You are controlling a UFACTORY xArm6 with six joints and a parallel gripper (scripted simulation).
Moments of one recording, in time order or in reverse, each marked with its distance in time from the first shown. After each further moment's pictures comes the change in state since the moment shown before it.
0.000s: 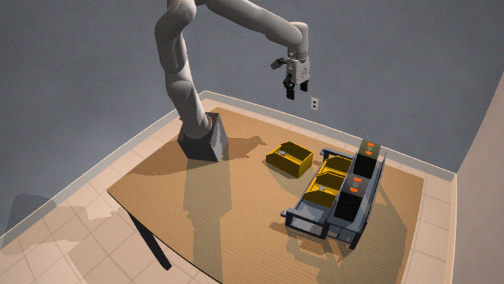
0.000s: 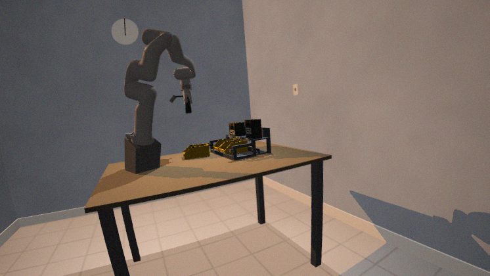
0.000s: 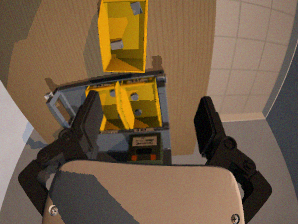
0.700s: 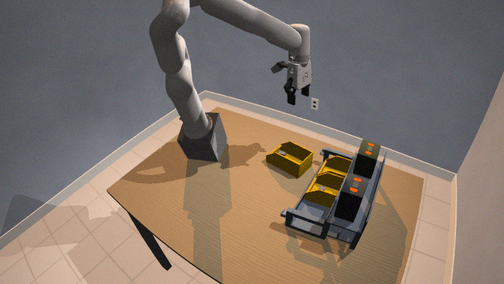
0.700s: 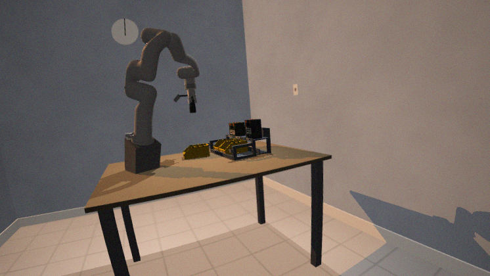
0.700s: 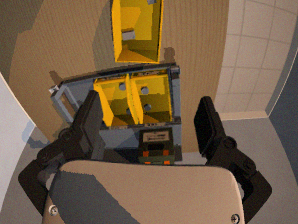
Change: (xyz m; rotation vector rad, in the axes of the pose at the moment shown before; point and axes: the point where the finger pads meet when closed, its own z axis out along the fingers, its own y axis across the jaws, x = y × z) arm -0.027 -0.032 0.000 0.000 0.000 0.001
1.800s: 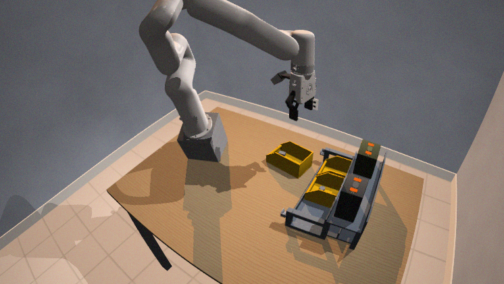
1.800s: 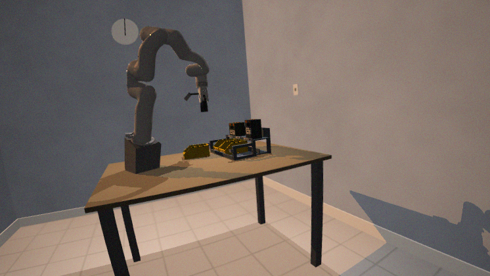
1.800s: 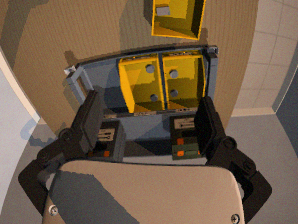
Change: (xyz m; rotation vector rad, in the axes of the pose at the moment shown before) arm -0.066 -0.081 0.000 0.000 0.000 0.000
